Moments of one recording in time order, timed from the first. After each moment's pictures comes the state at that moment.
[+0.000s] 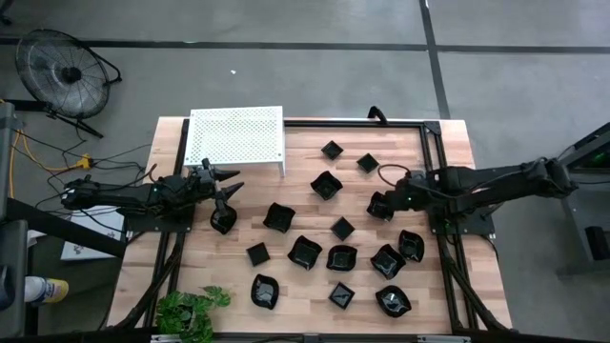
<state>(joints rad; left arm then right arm) -0.04 0.15 0.01 0.09 -0.46 -0.08 0.01 0.90 0.60 -1.00 0.10 1.52</state>
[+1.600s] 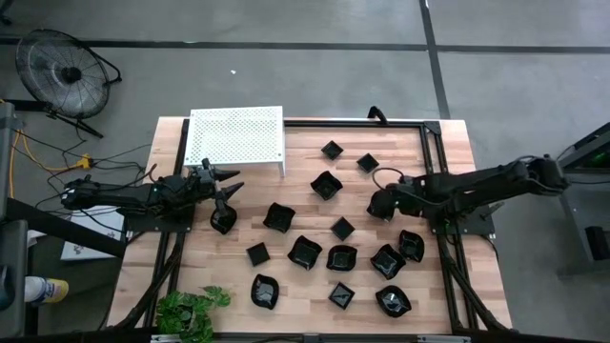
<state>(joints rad) -0.04 0.15 0.01 0.09 -0.46 -0.08 -0.03 1.05 0.47 -0.74 0.09 1.69</state>
